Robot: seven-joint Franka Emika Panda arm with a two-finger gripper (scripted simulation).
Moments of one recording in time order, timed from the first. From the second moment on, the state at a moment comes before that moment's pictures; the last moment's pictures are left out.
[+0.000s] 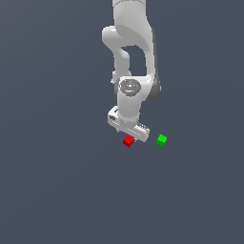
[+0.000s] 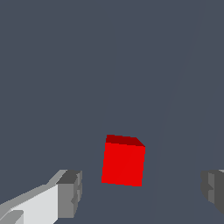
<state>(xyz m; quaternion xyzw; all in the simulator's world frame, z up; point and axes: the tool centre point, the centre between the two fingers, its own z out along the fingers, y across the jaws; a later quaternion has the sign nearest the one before) -0.031 0.025 0.084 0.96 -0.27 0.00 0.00</state>
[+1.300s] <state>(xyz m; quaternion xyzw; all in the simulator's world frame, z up) -0.032 0.036 0.056 0.95 -0.32 0.00 0.00</state>
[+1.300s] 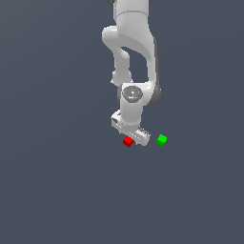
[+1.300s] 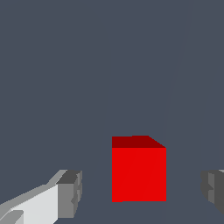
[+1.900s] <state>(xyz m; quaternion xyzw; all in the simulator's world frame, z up) -0.032 0.035 0.020 0.95 -0.32 0.00 0.00</state>
